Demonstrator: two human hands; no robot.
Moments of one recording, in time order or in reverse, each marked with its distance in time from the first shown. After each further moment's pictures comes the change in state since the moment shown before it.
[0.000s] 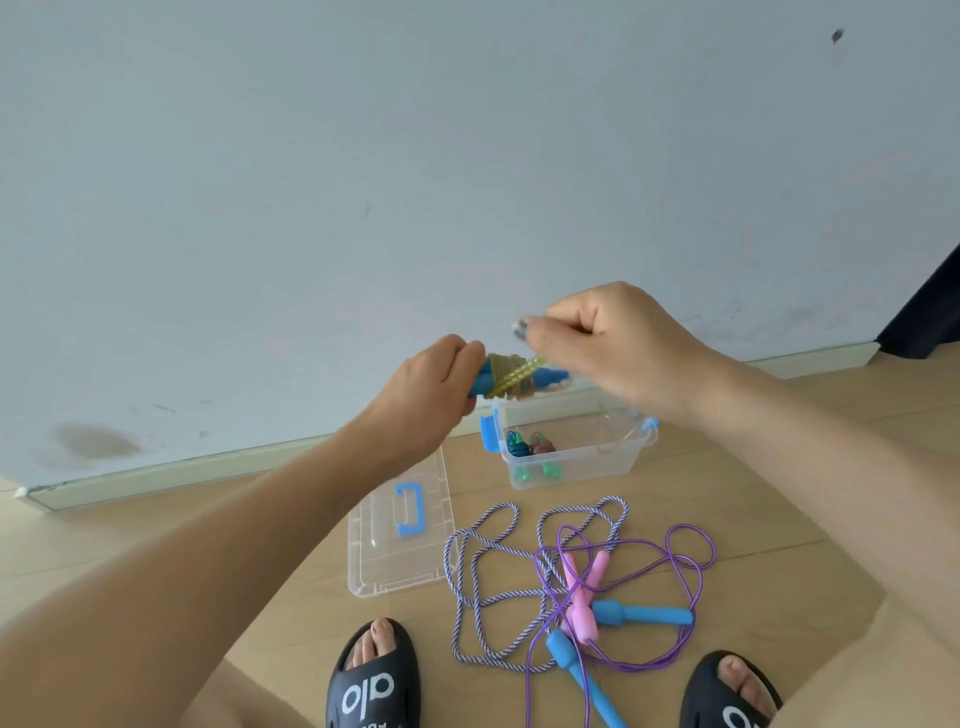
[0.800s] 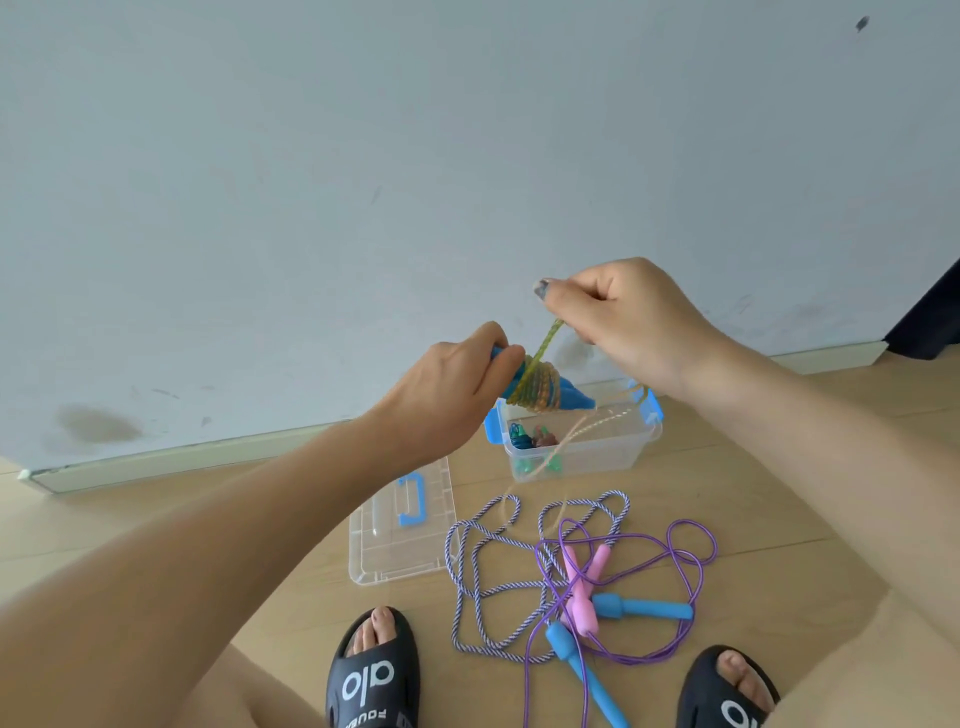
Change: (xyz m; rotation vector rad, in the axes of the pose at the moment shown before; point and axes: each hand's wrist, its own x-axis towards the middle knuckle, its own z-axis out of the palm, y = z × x) left_hand -0.003 0.003 0.003 0.238 0.007 0.232; right_hand 0.016 0.005 0.001 0.008 0.128 0.108
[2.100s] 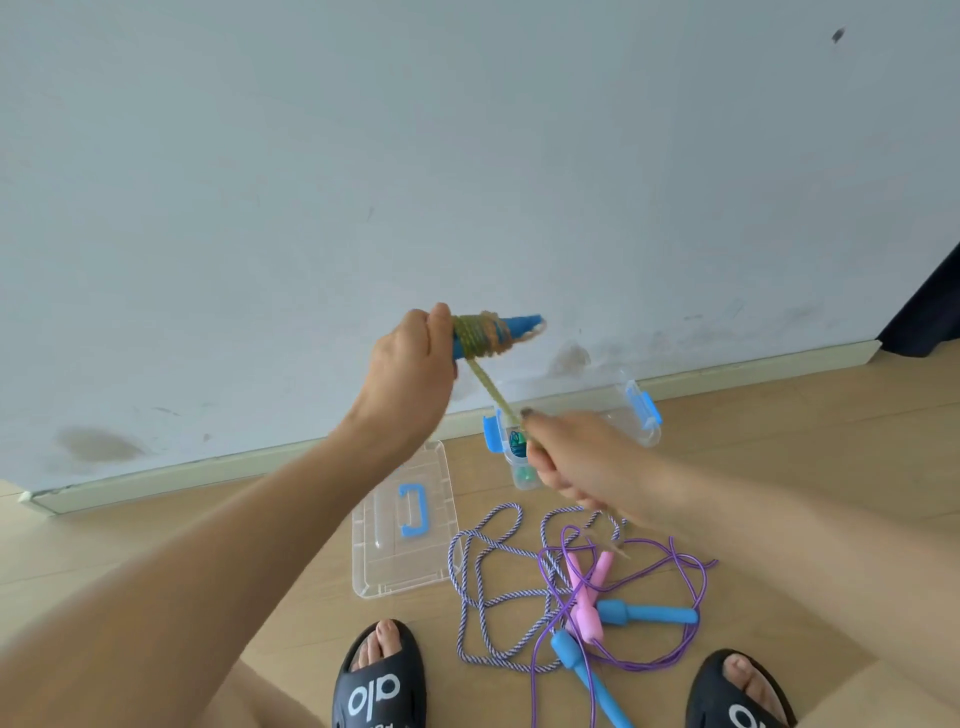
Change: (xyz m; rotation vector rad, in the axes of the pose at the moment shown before) left_hand 0.008 -0.015 -0.010 -0.015 0.332 -0.193; right_hand -0.045 0.018 0.060 0.313 -0.399 0.530
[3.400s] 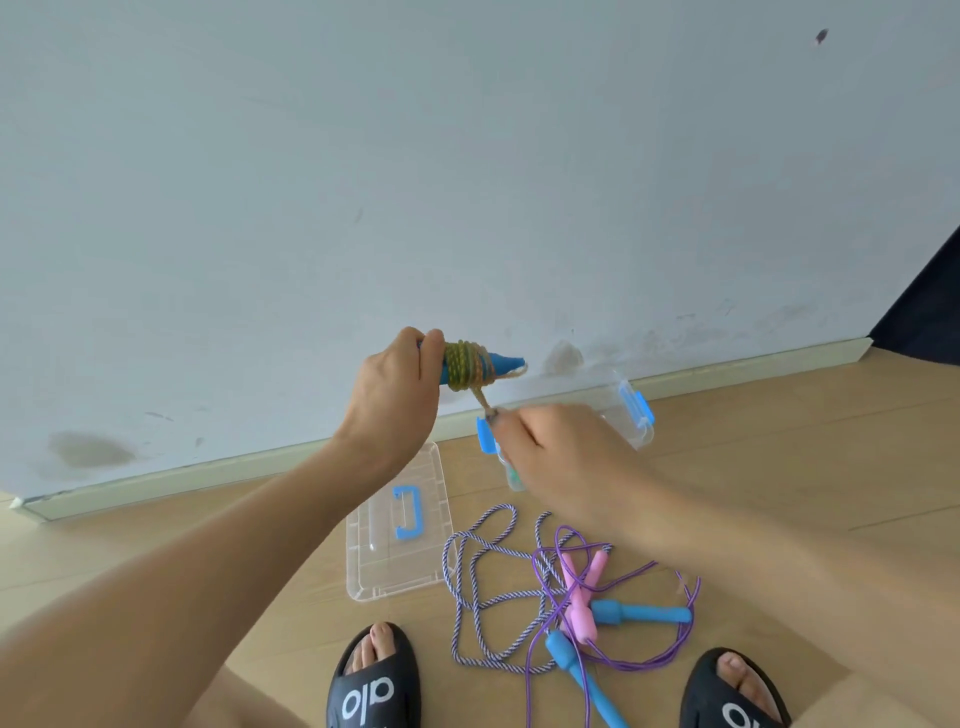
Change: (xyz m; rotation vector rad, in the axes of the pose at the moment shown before) left_hand -0.007 -0.003 0.005 -0.119 -0.048 -0.083; right_hand -0.020 -0.009 0.009 -0.428 0.295 -0.350
